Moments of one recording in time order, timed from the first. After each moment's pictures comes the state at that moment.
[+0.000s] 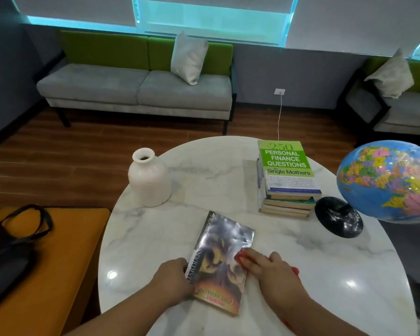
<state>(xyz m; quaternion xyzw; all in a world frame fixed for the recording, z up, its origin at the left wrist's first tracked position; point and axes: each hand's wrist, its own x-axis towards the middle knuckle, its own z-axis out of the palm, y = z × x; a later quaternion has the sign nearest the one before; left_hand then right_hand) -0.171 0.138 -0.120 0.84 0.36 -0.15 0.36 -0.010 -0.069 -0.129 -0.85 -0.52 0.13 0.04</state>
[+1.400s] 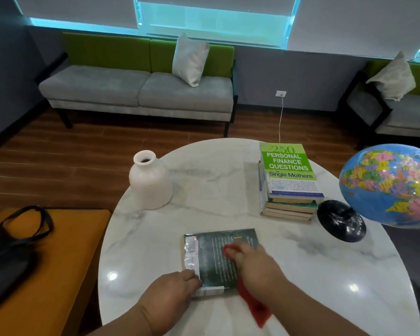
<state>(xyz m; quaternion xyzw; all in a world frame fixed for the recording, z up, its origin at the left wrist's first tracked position) -0.194 0.148 -0.163 0.99 -0.02 0.05 0.14 -0.014 -0.016 -0.119 -0.88 -0.42 0.19 0.09</state>
